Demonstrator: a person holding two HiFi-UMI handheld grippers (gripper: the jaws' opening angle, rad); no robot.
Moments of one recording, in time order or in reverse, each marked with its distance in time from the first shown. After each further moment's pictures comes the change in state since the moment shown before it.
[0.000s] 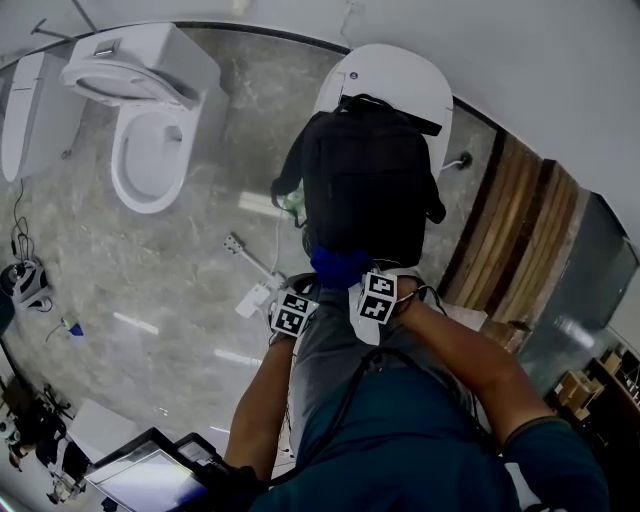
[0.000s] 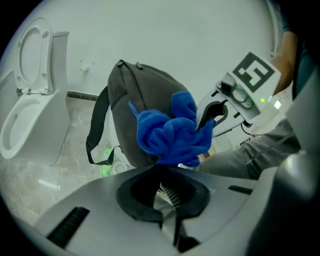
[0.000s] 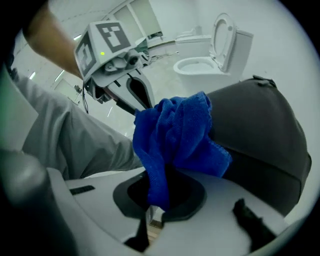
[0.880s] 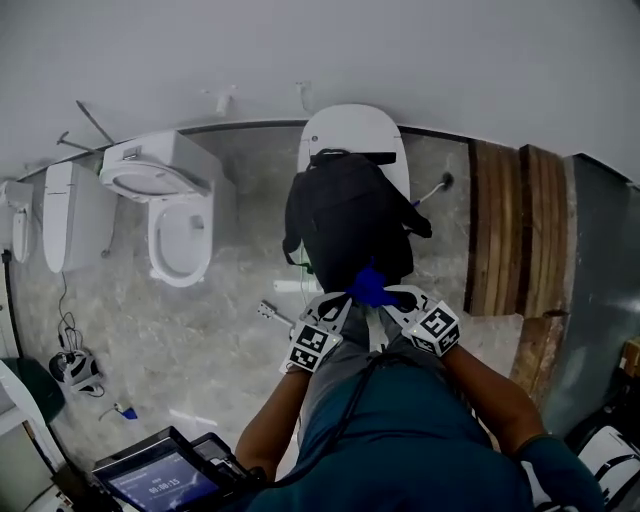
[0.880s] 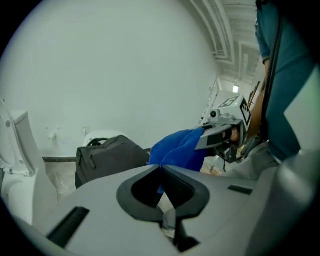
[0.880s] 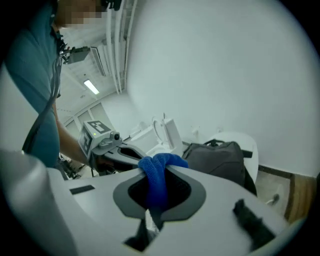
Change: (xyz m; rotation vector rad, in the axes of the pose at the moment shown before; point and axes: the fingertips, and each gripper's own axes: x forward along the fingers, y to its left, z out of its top) left arm -0.125 -0.133 0.138 0.429 -0.324 -0.142; right arm -0.225 0.025 0.006 0.632 -1.052 -0.268
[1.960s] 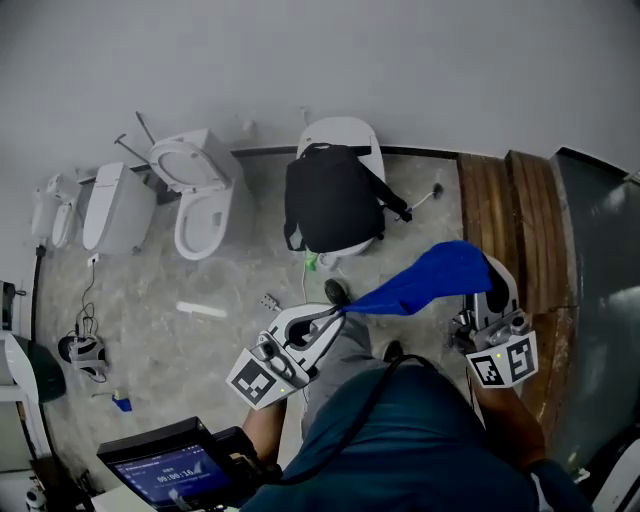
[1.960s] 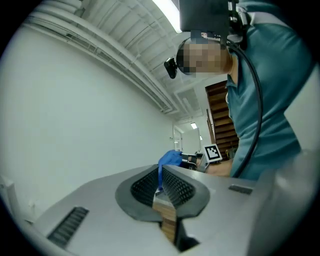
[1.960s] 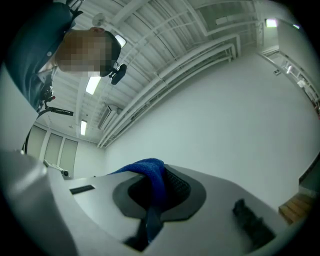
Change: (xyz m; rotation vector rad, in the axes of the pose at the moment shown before) left arm -0.234 -0.376 0.115 0.344 -0.692 -0.145; right arm -0.453 0.160 0.071 -0.142 -0.951 -0.428
